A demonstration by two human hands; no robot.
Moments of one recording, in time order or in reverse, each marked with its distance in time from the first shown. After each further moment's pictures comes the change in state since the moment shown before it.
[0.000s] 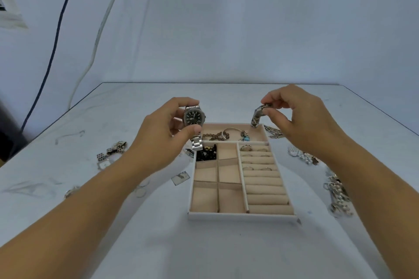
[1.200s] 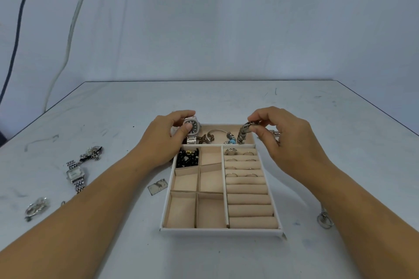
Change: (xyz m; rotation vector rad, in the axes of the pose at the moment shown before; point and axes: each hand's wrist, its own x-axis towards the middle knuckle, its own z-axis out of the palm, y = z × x) left_hand 0.041 -0.055 0.048 0.188 -0.090 -0.084; right_hand -0.023 0.029 0.025 0.056 0.102 -0.071
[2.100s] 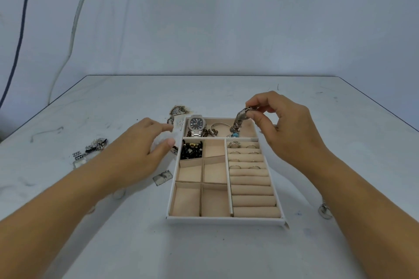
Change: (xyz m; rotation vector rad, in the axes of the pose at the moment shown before) left_hand -0.058 0.014 -0.051 0.394 -0.156 0.037; right_hand 0.011 -0.013 0.002 0.052 0.033 -0.006
